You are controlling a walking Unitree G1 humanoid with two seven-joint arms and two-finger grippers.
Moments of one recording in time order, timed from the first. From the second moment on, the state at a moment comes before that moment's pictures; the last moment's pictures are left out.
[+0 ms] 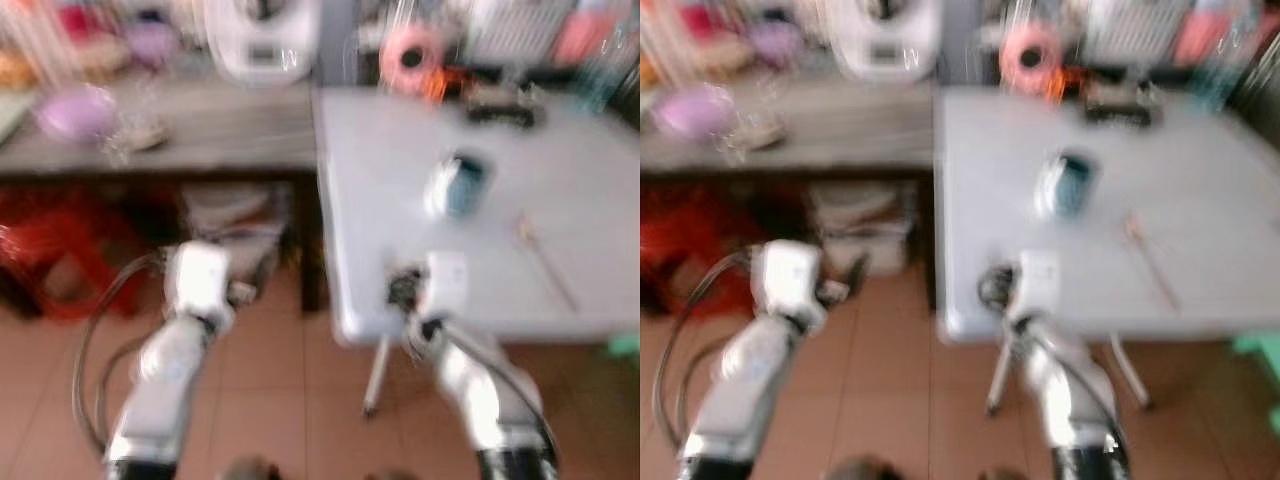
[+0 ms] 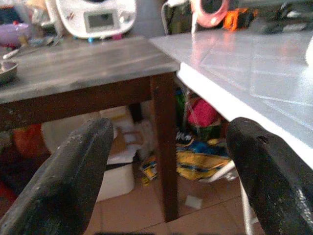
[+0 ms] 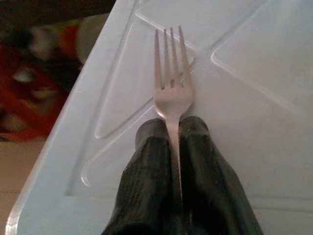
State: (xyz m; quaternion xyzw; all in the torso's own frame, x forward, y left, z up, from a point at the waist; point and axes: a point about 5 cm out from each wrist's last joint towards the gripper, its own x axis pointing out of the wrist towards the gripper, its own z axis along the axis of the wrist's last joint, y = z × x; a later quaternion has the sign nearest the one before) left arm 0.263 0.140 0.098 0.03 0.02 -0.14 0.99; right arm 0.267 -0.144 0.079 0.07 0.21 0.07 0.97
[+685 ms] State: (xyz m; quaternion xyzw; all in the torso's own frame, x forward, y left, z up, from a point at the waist) left arm 0.274 0.161 0.109 0.04 -0.02 -0.08 1.00; right arm 0.278 -0.143 0.101 0.03 0.10 0.06 0.99
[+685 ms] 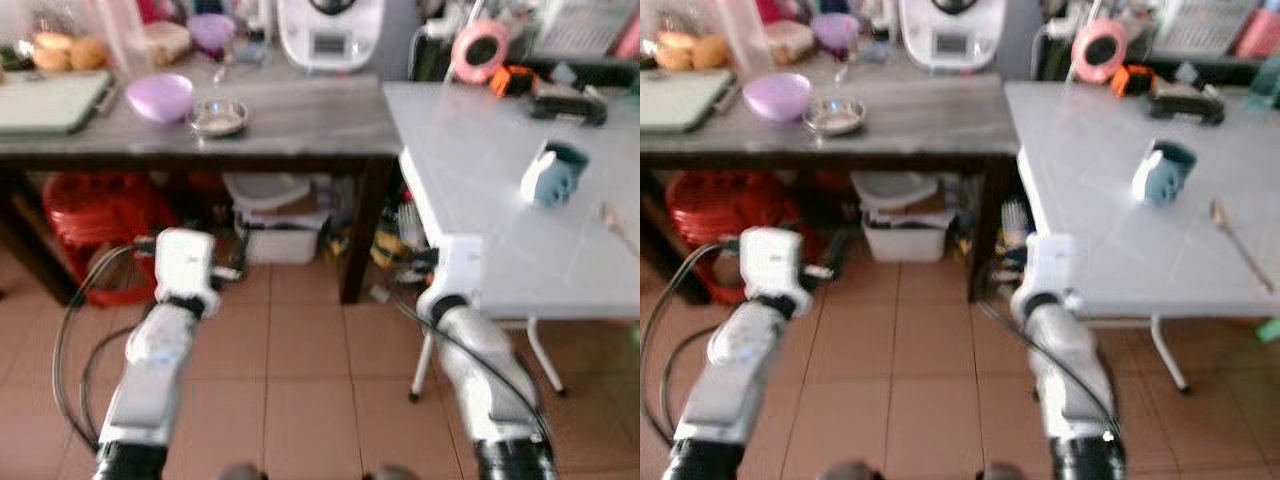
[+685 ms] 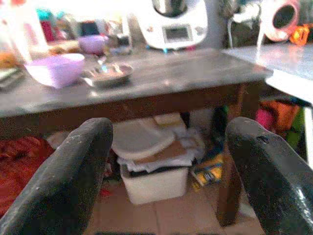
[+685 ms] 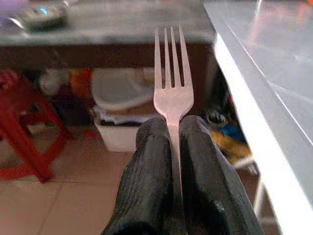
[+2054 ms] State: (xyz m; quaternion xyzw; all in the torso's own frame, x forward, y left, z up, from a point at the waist) left arm 0.273 0.134 0.110 0.02 -0.02 -0.11 0.99; right arm 0.279 -0.173 0.114 0.01 0.04 -0.01 1.00
